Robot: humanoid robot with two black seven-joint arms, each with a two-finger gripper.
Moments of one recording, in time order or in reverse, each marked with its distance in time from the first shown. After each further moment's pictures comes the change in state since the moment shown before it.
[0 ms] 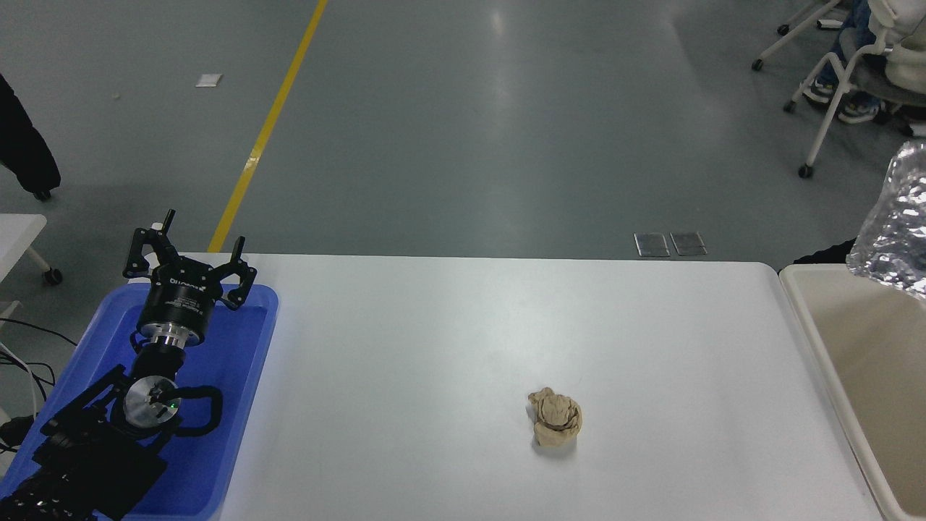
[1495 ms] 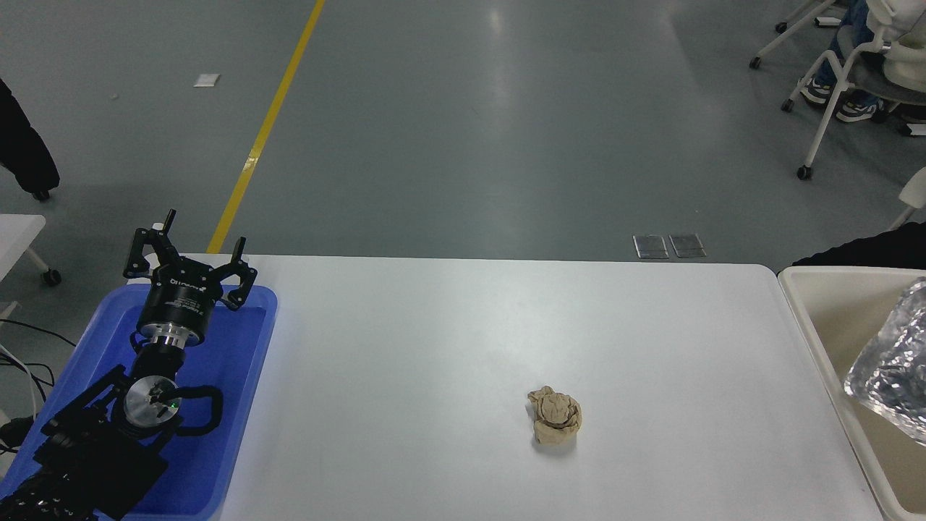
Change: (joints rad) left arm 0.000 0.000 0.000 0.000 0.000 0.000 0.000; right arm -0.426 0.125 0.292 -0.127 0.079 -0.305 -0.023
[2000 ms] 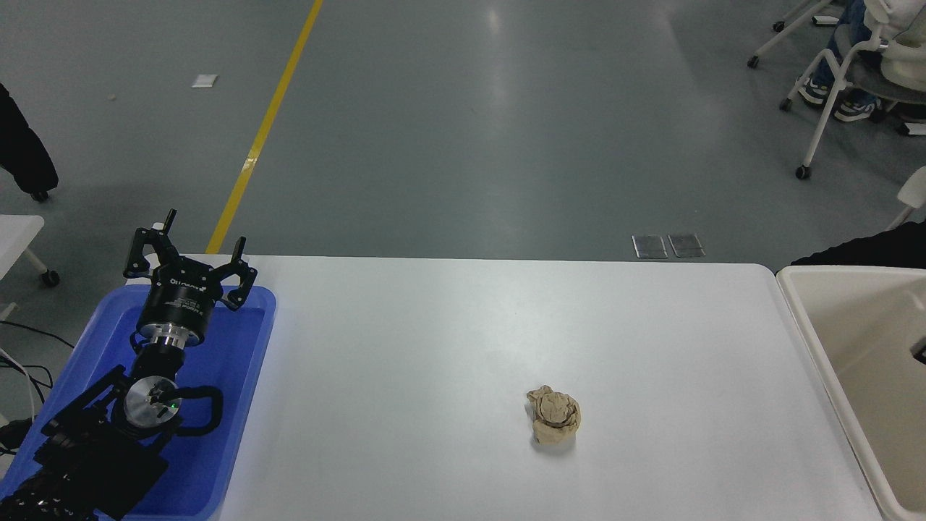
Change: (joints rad) left arm 0.000 0.000 0.000 0.000 0.000 0.000 0.000; right arm 0.237 -0.022 -0.088 0.182 -0.007 0.009 0.002
